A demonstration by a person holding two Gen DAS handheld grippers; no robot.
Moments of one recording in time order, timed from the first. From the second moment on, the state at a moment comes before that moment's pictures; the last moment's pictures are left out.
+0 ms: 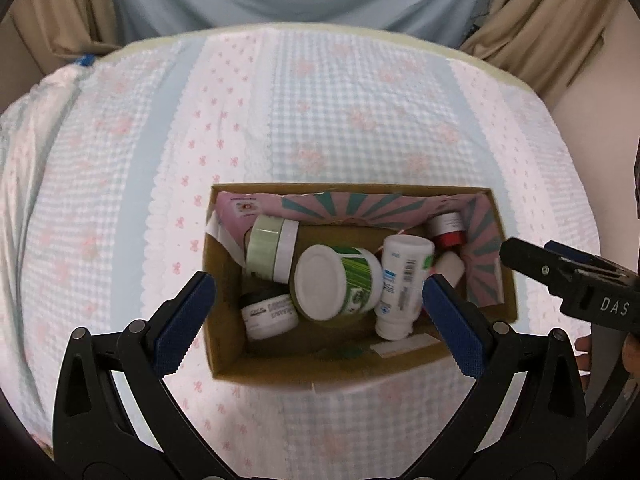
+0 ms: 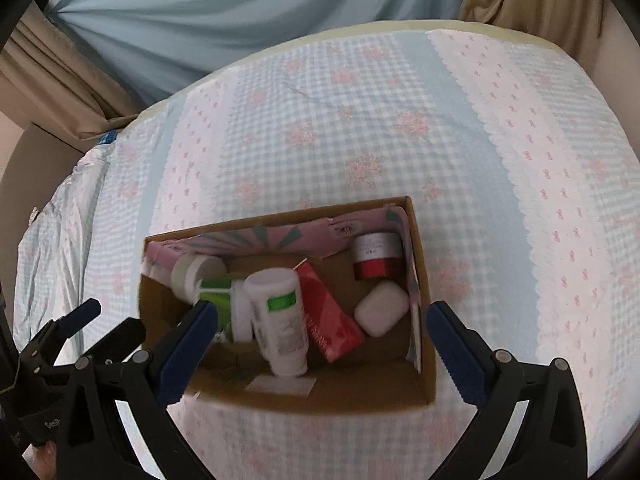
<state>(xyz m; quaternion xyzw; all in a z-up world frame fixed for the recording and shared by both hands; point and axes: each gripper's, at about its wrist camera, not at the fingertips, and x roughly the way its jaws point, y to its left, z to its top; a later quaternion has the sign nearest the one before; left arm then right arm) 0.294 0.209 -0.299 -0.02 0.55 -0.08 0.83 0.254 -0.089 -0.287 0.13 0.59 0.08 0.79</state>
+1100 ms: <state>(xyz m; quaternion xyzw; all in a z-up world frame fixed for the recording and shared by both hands) 0.081 0.118 -0.001 -0.02 0.30 -0.05 0.95 0.055 -0.218 0.015 0.04 0.35 0.02 0.93</state>
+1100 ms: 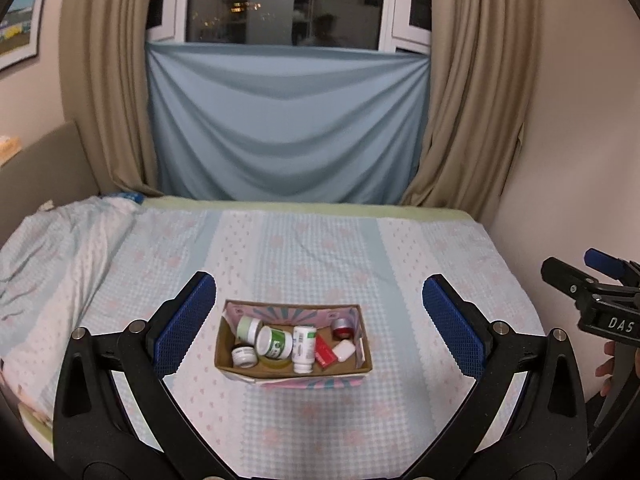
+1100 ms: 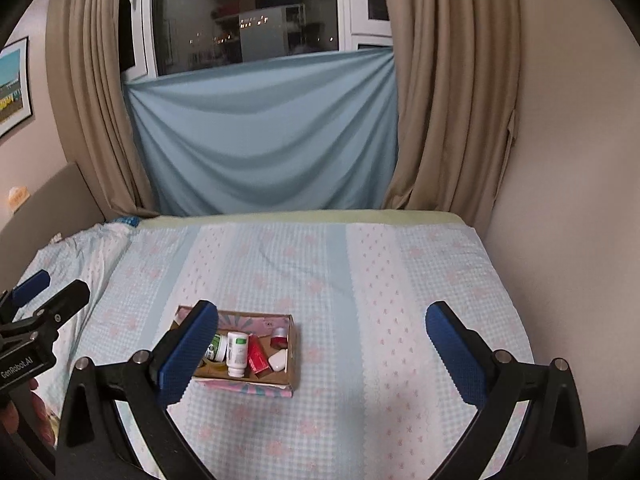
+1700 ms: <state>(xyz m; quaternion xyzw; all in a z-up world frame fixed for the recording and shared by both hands) 0.063 0.095 0.004 0.01 0.28 -0.04 0.96 0.045 -0.235 0.019 0.05 0.33 0.02 0.94</state>
